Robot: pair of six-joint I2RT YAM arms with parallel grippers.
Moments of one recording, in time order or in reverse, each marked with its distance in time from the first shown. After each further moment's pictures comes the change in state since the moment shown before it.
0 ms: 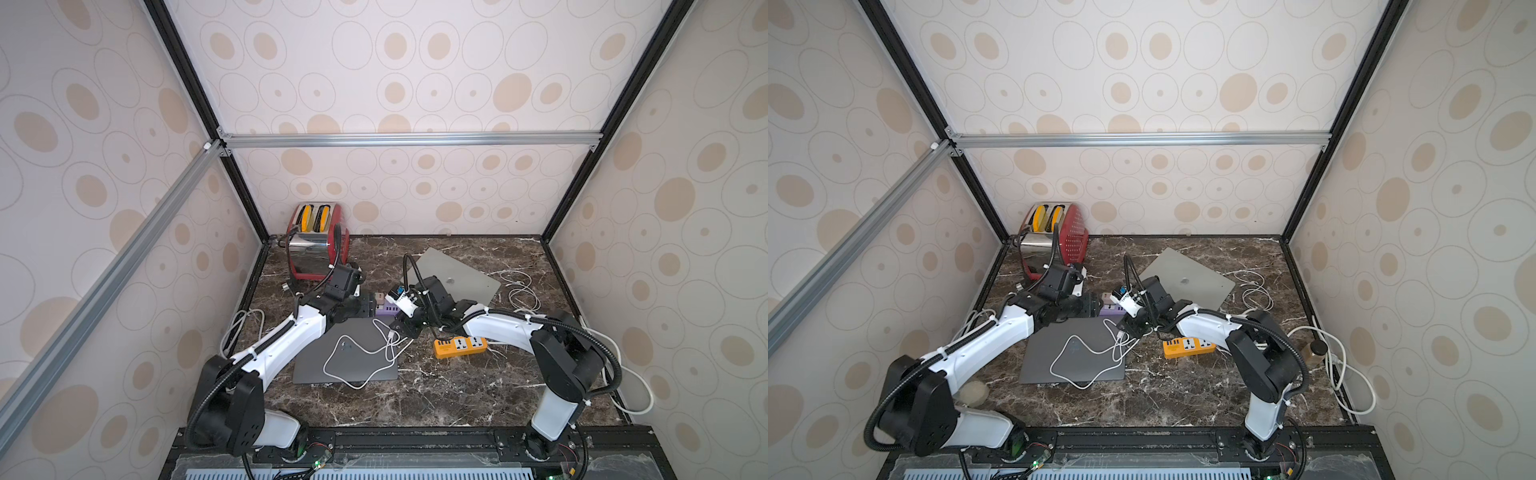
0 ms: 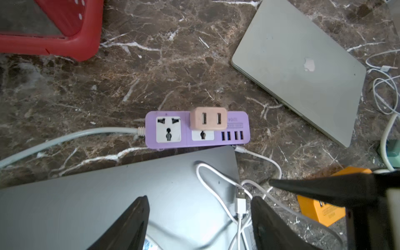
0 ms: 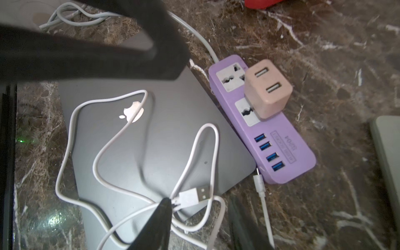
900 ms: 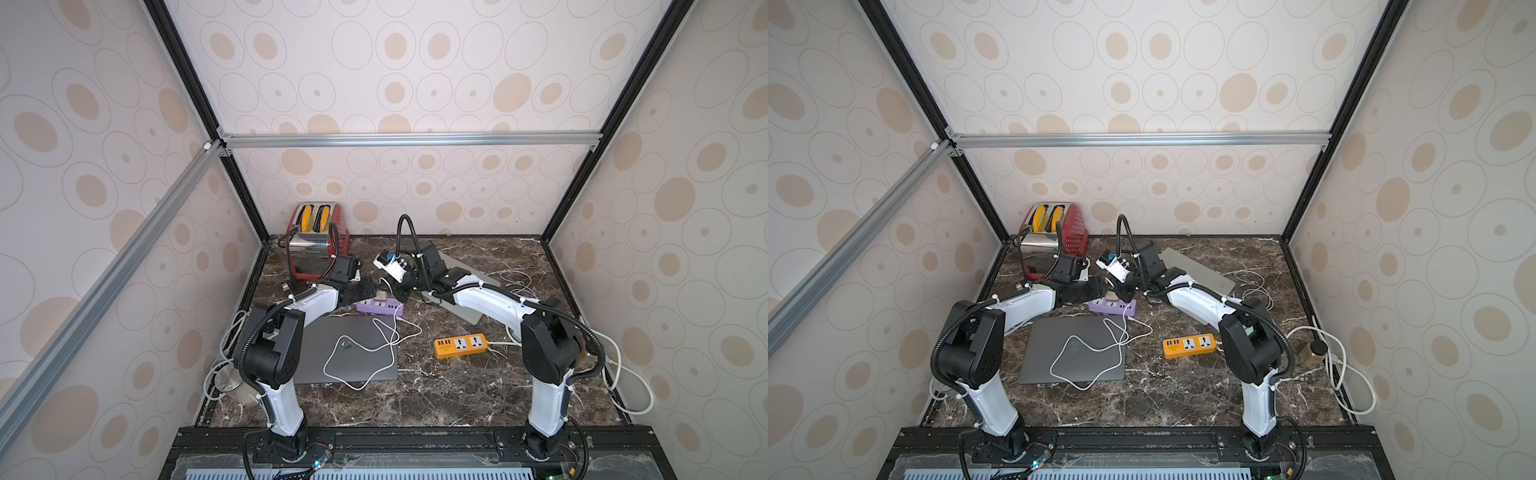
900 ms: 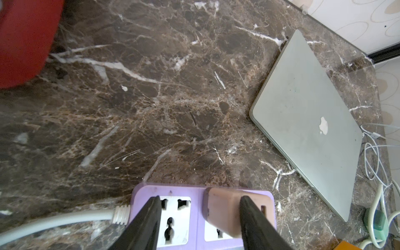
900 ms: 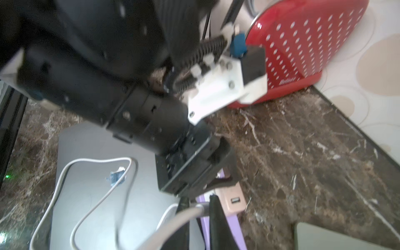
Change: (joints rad) left arm 0.156 0.443 0.156 0.306 0.177 -0.100; right arm -0.064 0.143 0.357 -0.103 -0.104 -0.138
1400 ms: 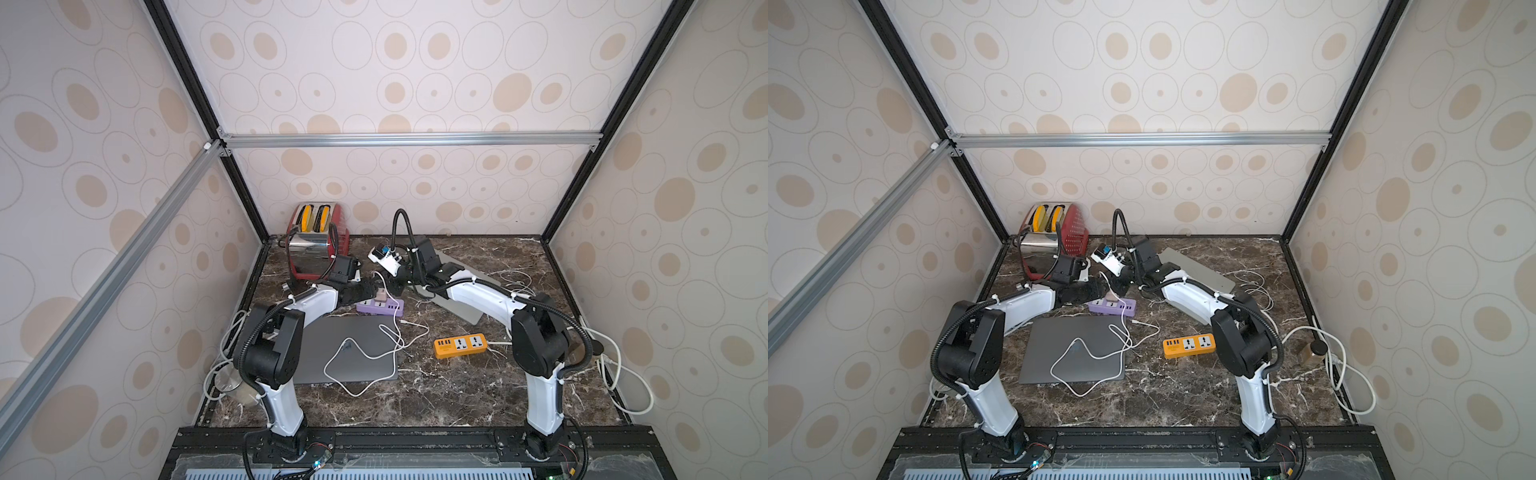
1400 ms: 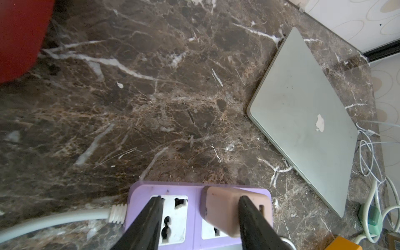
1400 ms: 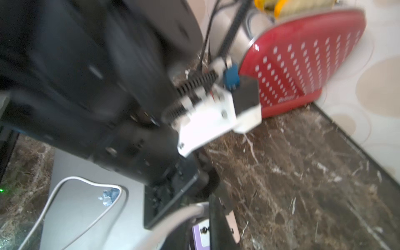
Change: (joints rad) left arm 0.001 0.011 -0.003 0.017 0.015 -0.008; right arm 0.002 0.092 0.181 0.030 -0.051 -0.005
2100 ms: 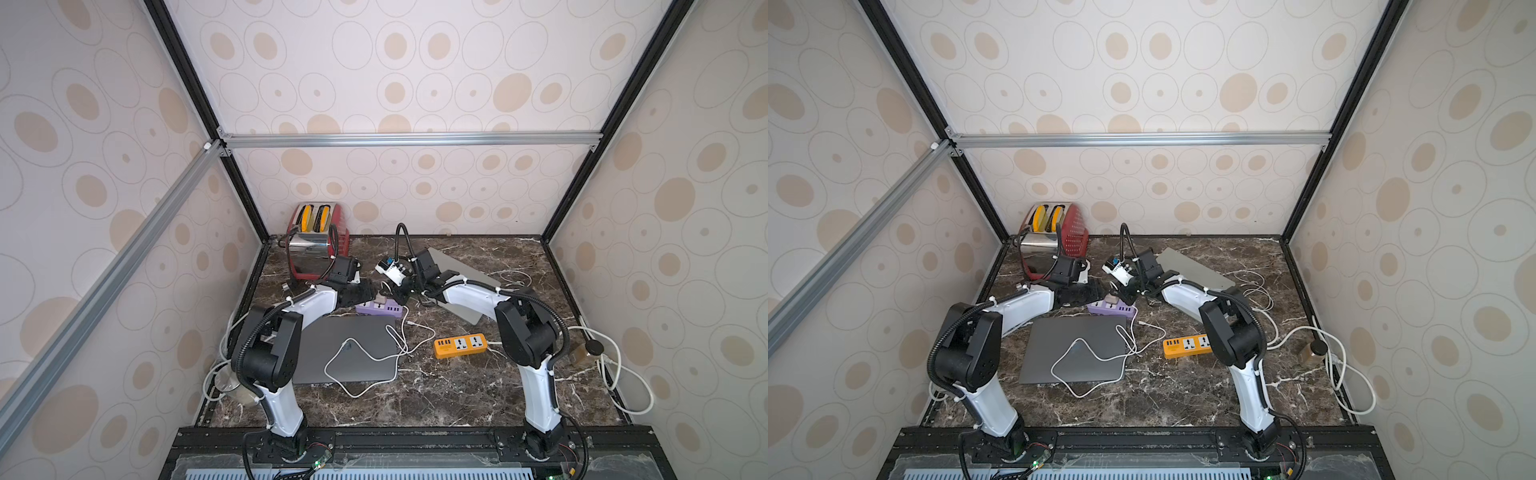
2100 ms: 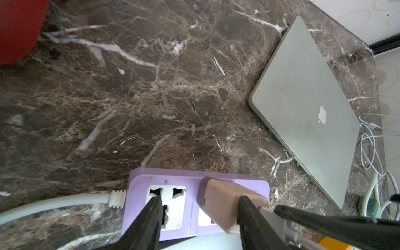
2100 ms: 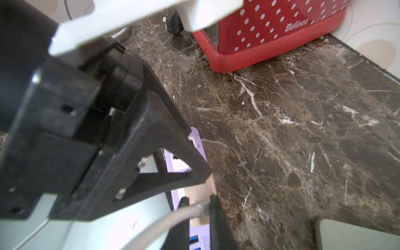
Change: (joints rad) left arm -0.002 -0.022 -0.008 -0.048 0.012 0.003; right arm -0.046 0.116 -0.076 0.013 0.006 0.040
